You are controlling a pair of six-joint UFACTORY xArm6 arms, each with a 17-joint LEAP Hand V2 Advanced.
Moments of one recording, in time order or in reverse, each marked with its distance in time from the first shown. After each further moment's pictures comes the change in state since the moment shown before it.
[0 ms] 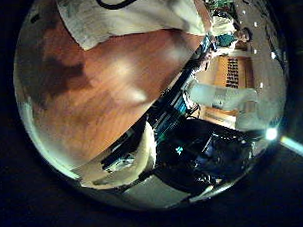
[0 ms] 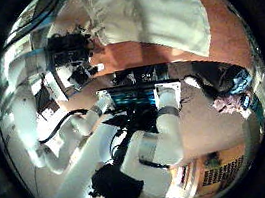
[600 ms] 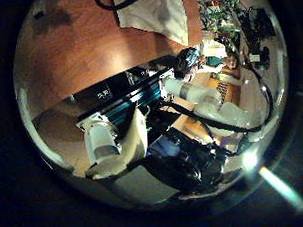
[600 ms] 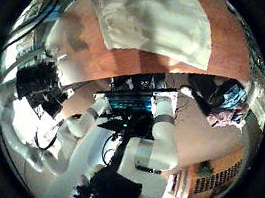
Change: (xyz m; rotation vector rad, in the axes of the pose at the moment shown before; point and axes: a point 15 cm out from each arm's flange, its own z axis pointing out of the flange) left arm -0.035 0.088 -0.096 -0.079 0.068 -0.166; right arm -0.006 -0.009 -0.010 0.047 0.031 -0.027
